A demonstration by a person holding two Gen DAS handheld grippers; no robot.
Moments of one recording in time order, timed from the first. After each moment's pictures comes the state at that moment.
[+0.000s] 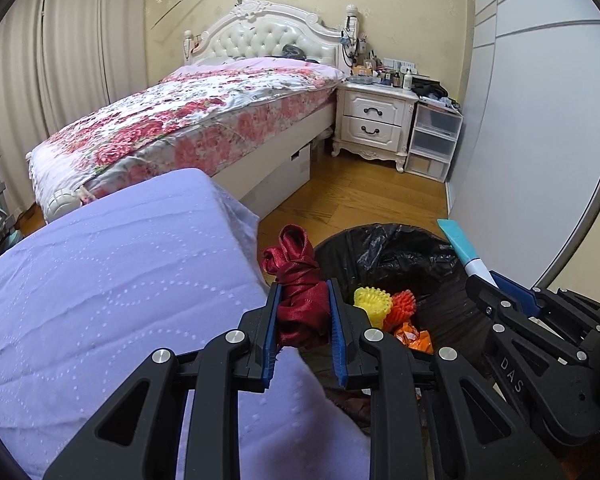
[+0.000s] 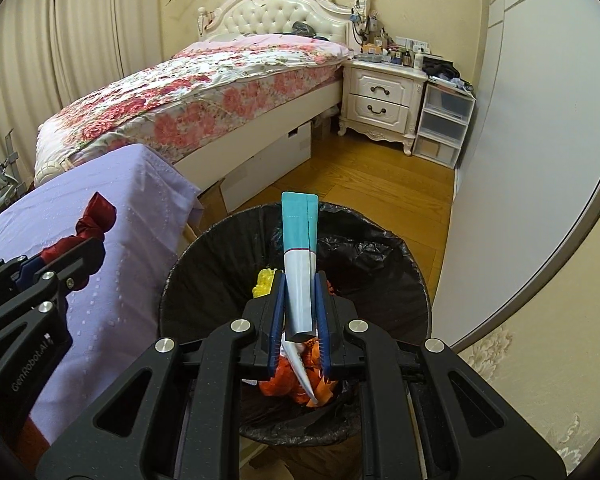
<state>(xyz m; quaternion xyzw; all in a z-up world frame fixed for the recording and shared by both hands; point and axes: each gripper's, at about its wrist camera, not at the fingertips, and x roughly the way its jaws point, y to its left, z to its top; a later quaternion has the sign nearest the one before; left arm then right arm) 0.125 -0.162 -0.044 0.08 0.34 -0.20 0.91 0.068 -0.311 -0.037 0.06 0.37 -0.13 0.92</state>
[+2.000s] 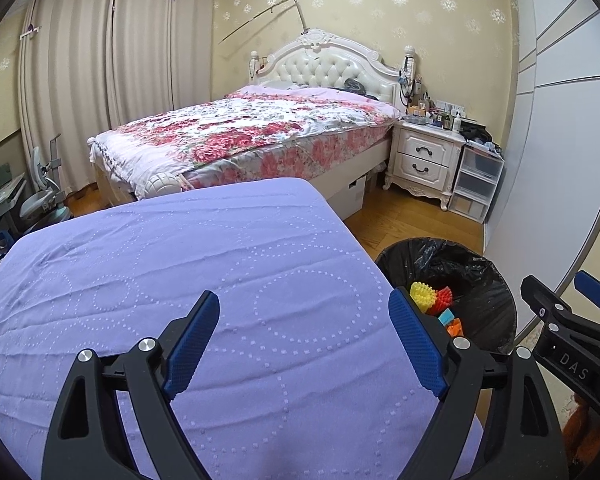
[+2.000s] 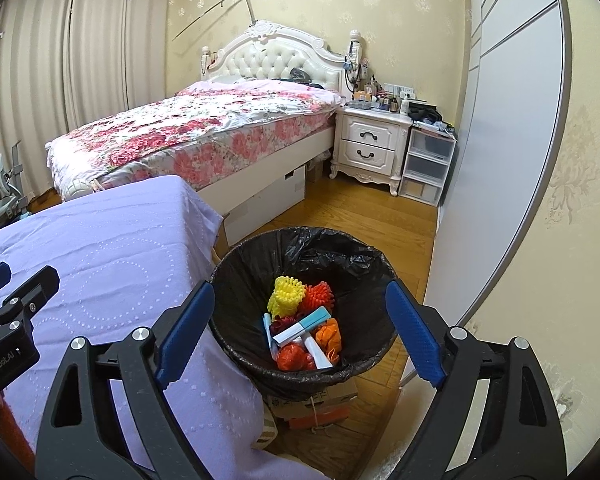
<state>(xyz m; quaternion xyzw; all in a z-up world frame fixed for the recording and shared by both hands) 0.038 -0.048 -0.006 0.03 0.29 -0.11 0.95 -0.029 -0.248 0.018 0.03 0.29 -0.15 0.94</state>
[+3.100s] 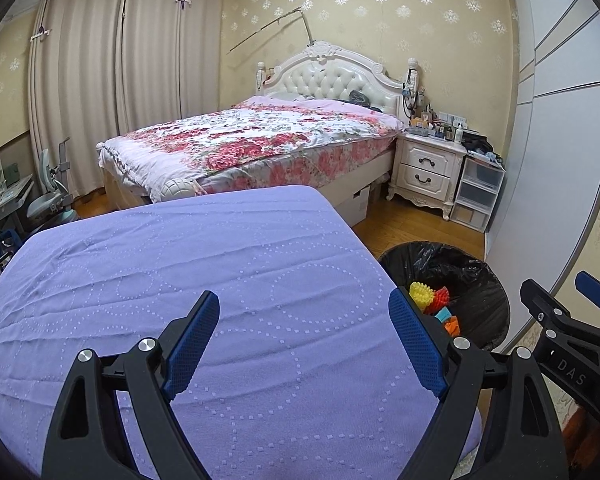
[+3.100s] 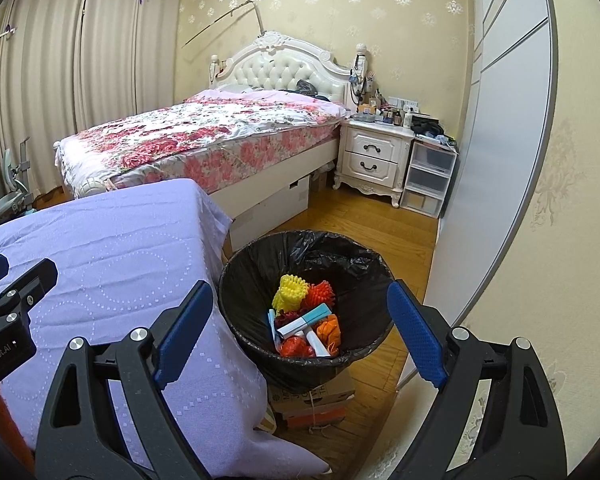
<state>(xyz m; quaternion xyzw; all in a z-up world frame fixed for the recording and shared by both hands) 0.005 -0.032 0.001 0.02 0.27 -0.10 0.96 -0.061 -0.231 0.026 0.02 0.28 -0.14 0.95</state>
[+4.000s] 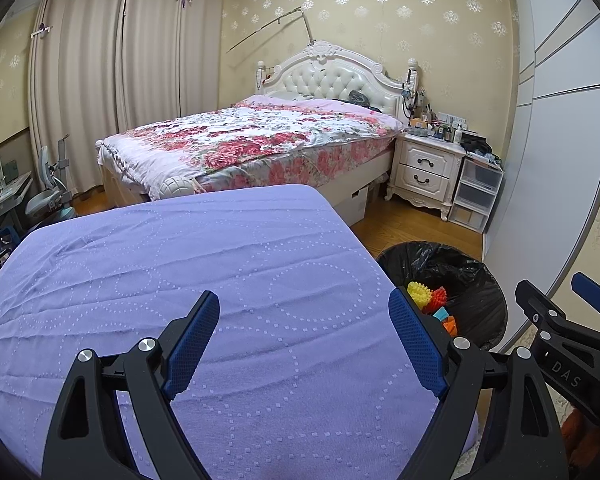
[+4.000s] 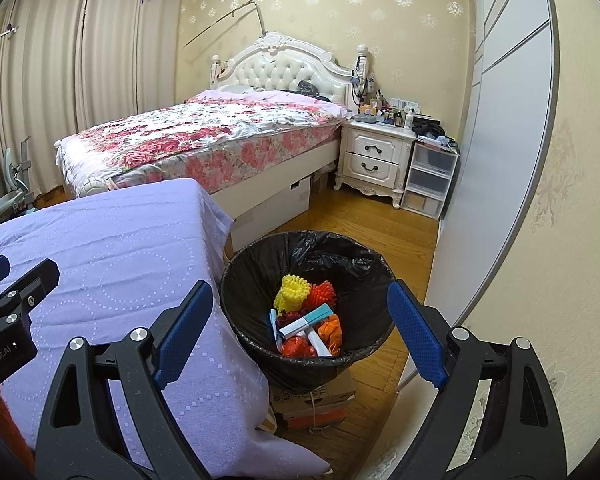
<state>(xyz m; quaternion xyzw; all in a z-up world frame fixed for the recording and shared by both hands) 0.005 -0.031 0.001 0.02 0.27 -0.10 0.96 -0.062 -0.230 0.029 0.02 0.28 -0.14 0.95</state>
